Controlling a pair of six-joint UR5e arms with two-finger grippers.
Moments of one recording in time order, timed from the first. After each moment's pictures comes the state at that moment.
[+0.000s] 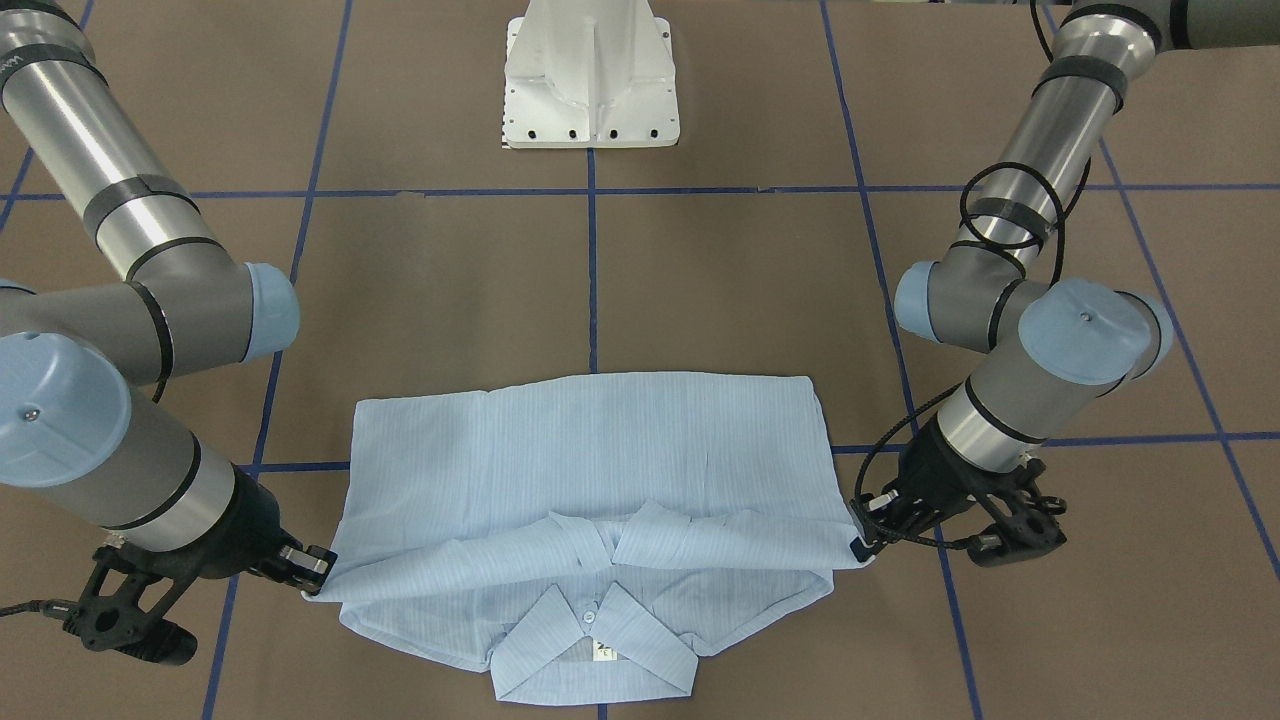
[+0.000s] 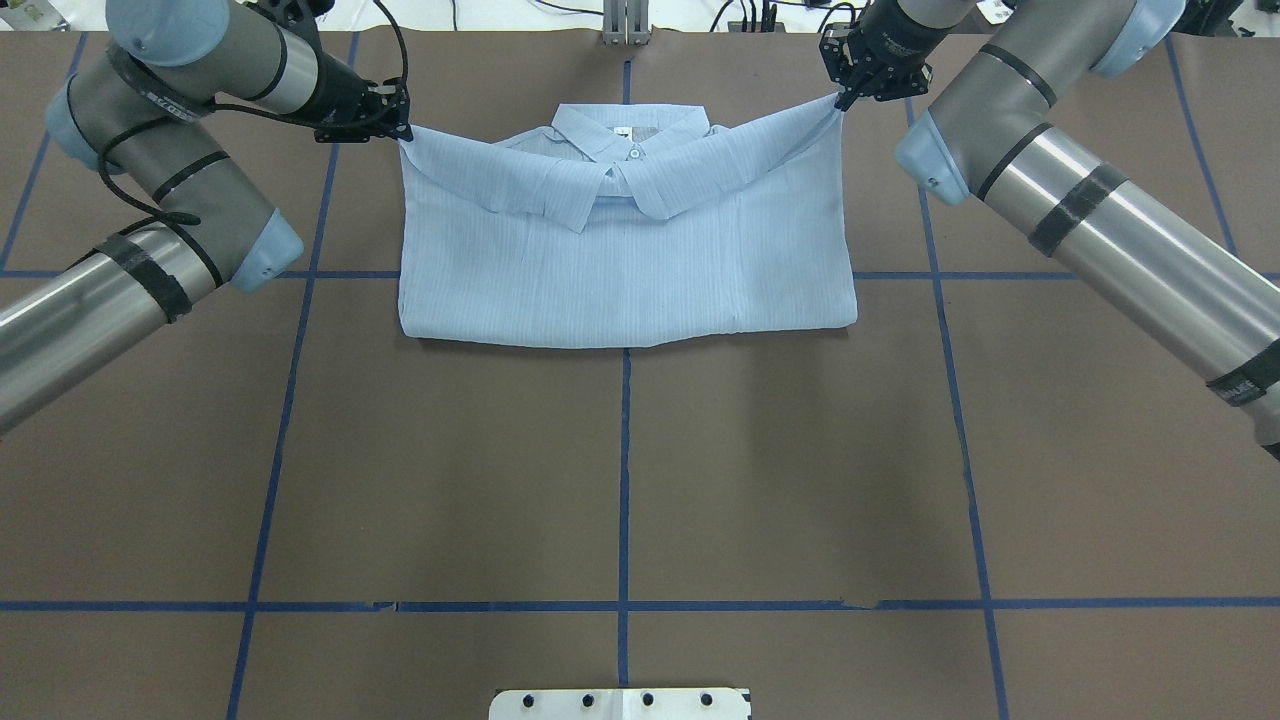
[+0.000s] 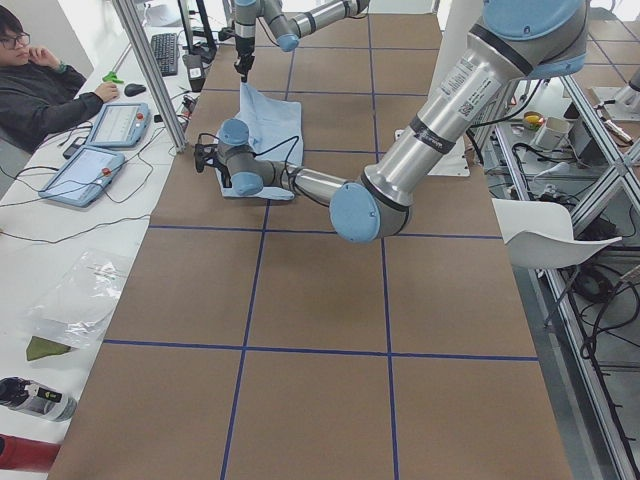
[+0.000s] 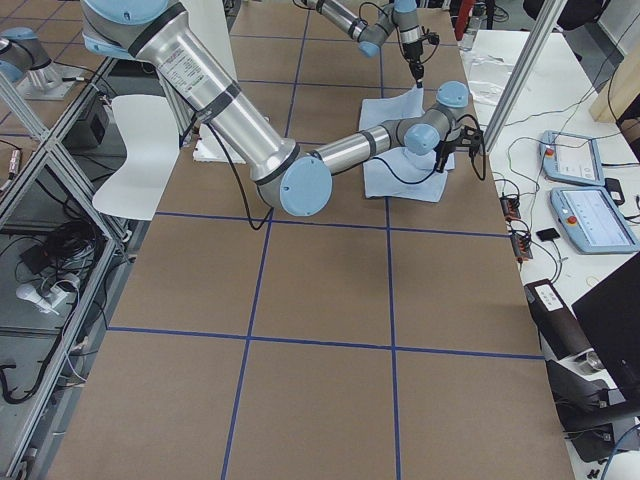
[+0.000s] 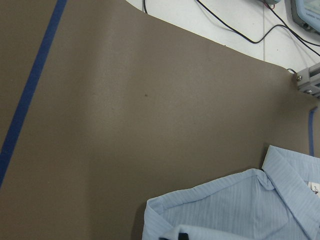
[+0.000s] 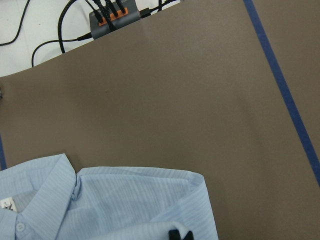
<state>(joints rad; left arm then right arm) -0.96 -2.28 -1.06 -2.47 -2.07 -1.30 1.02 -0.76 1.12 -1.17 2.16 1.22</state>
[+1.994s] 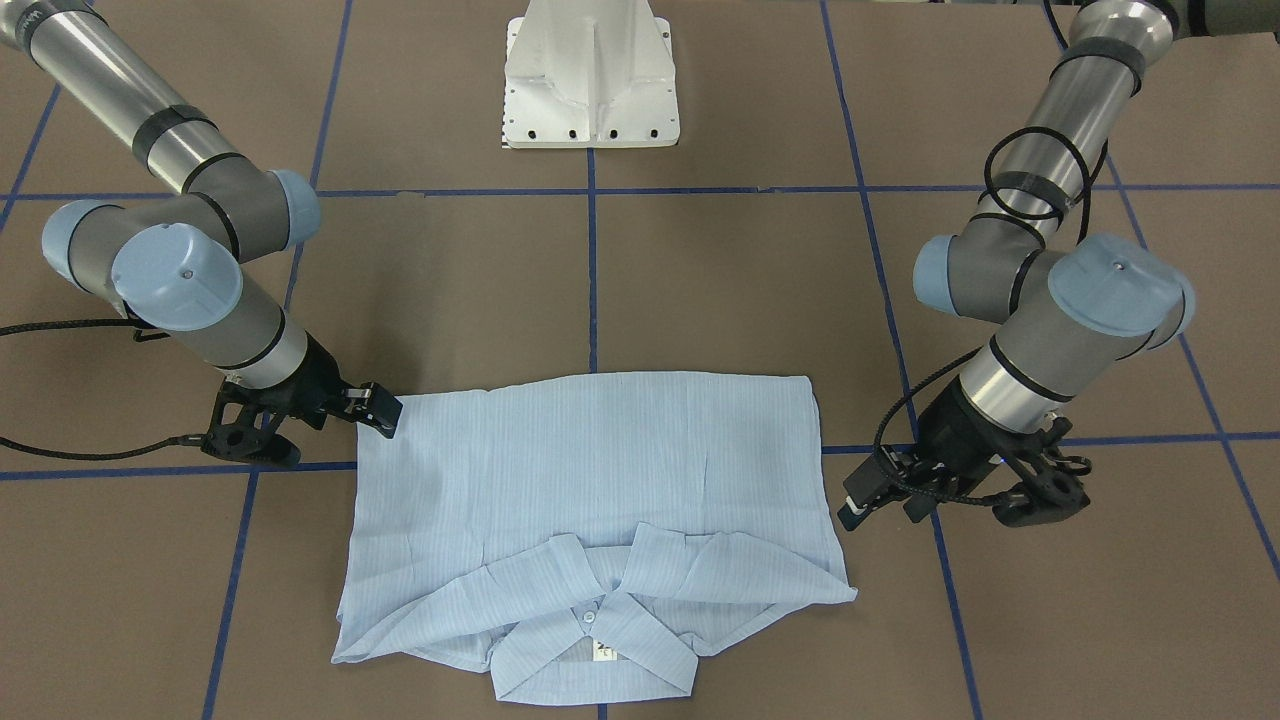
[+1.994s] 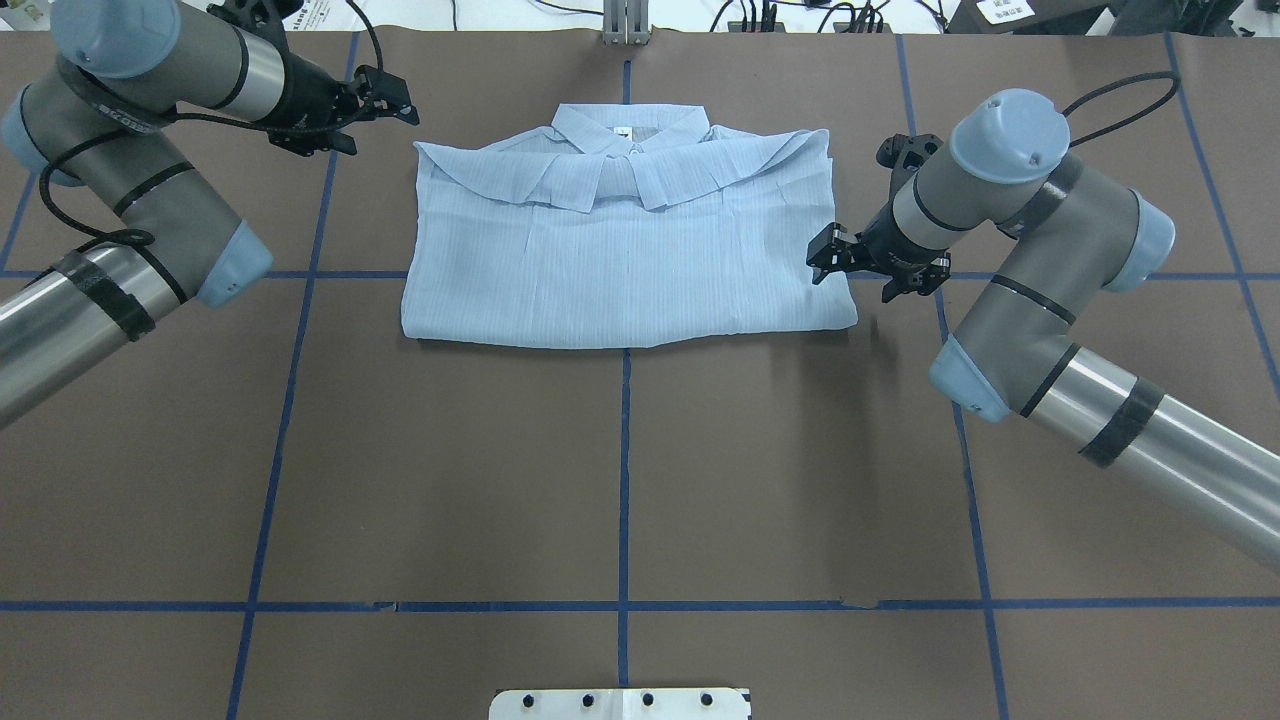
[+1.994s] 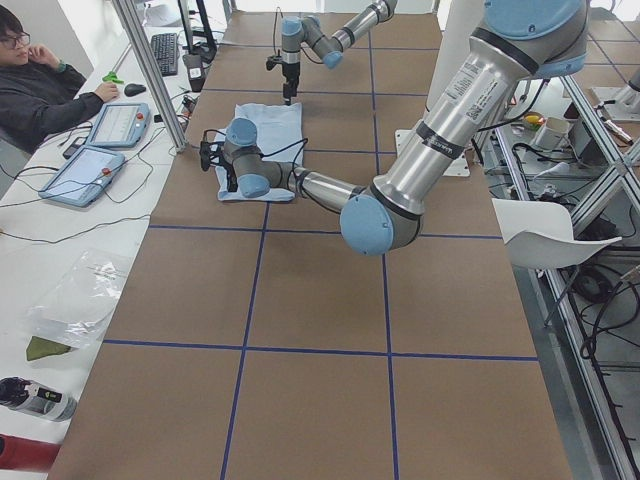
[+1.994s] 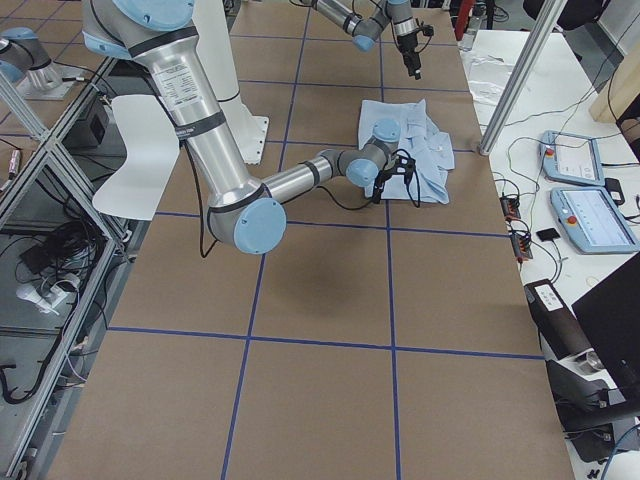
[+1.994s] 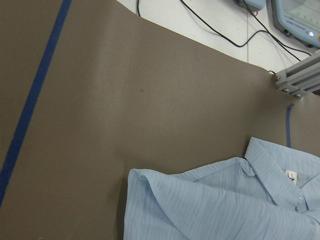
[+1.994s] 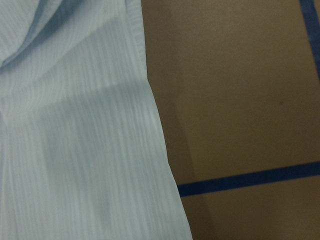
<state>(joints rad) -0.97 -2.20 -1.19 -2.48 -2.08 -1.34 0.80 -1.09 1.43 -1.14 2.13 1.23</state>
